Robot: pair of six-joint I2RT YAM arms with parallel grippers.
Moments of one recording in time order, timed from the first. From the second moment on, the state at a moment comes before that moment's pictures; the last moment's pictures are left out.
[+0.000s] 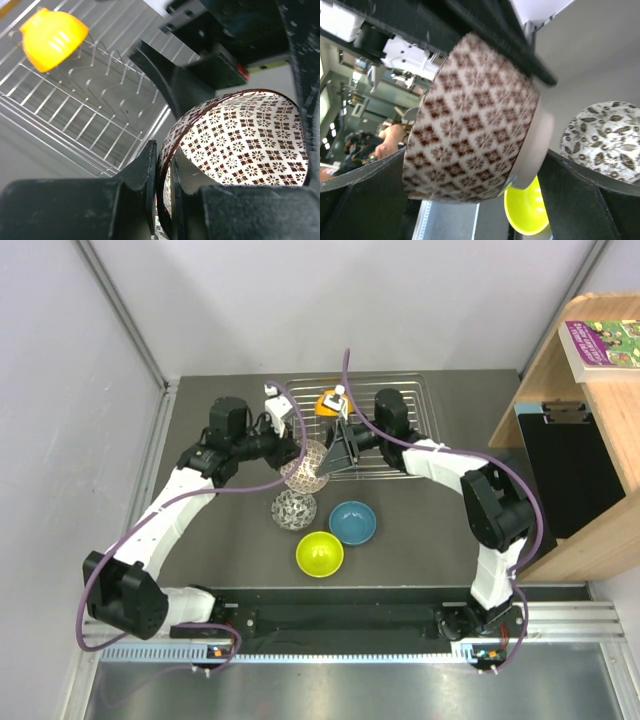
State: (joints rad) left arm -0.35 1.29 1.15 -0.33 0.61 0.19; right arm 0.55 1.88 1.27 0.55 -1.37 0.89
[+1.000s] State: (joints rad) left arm -0.37 1.29 1.10 -0.29 0.56 0.19; right arm 0.53 1.88 1.32 0.33 -1.31 0.69
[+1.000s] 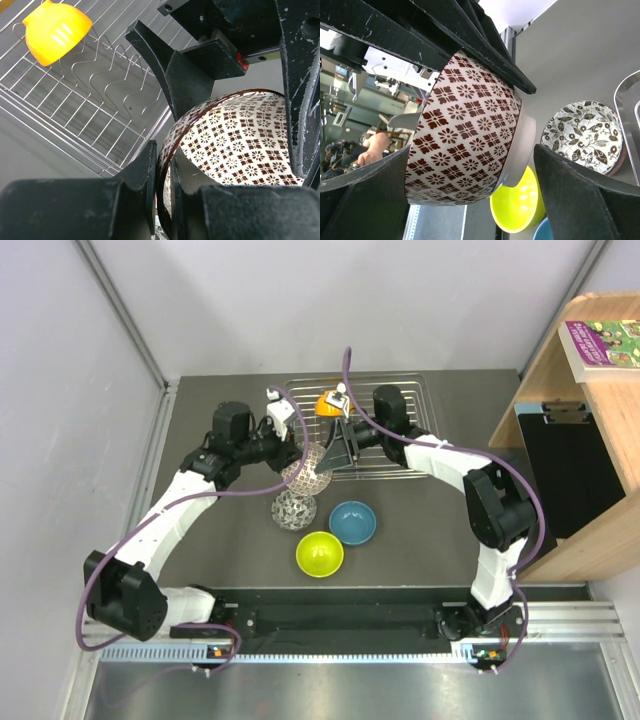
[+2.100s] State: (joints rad) left arm -0.37 1.28 1.10 -0.24 0.59 0.19; right arm 0.55 1.88 1.24 0.61 -1.33 0.91
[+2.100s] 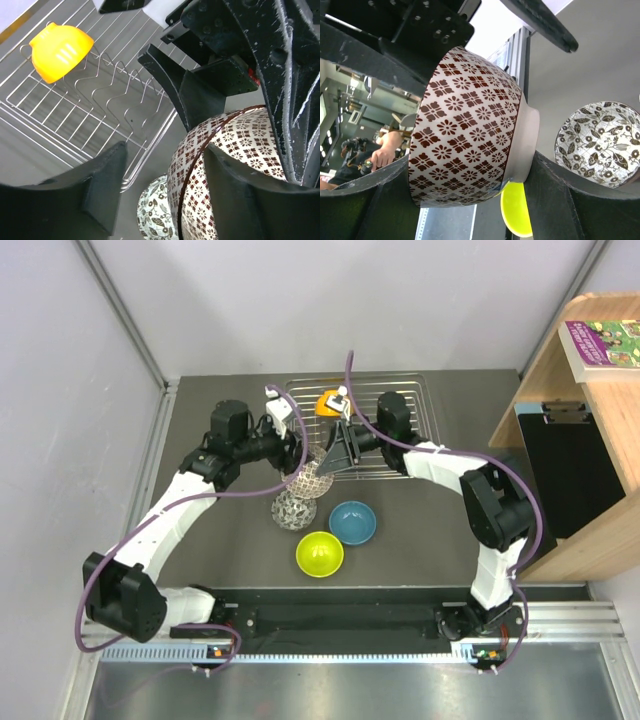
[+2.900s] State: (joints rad) left arm -0.12 1.18 1.10 -0.18 0.70 0.07; right arm 0.49 1.86 1.28 0.20 -1.17 0.60
